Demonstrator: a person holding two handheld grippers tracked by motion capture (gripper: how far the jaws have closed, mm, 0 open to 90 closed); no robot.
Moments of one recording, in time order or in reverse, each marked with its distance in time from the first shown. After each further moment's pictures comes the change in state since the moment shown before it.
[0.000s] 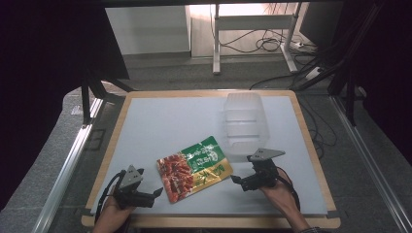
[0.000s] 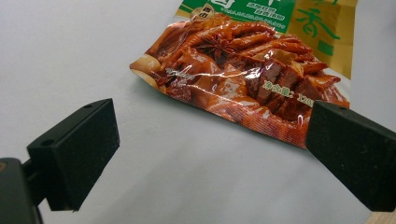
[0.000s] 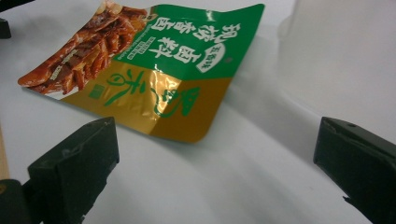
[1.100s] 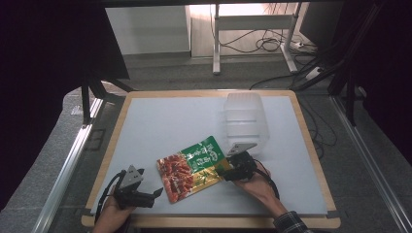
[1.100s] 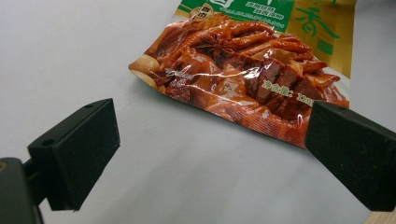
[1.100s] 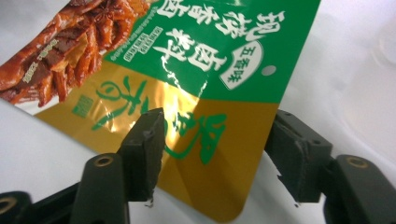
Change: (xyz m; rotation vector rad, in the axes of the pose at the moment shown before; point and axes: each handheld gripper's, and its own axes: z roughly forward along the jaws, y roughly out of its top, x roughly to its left) left arm 0.000 0.000 0.000 0.004 0.000 0.007; right arm 0.013 0.026 0.056 0.138 0.024 -0.028
